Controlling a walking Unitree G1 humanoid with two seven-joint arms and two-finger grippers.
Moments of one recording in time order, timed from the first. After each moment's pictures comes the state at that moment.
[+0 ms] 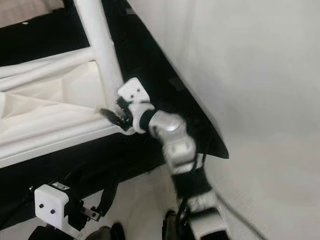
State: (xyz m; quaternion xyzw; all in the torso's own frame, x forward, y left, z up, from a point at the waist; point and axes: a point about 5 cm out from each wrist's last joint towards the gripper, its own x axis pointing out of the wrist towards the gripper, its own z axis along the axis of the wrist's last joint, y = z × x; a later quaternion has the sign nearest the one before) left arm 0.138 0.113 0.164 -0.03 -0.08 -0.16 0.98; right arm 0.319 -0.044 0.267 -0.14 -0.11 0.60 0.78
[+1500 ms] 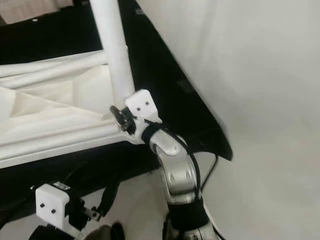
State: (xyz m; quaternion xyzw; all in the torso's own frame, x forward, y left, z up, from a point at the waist) left arm 0.138 0.113 0.163 -0.03 -0.08 -0.16 0.98; right arm 0.310 -0.047 0.208 -0.08 -0.03 0.37 0.93
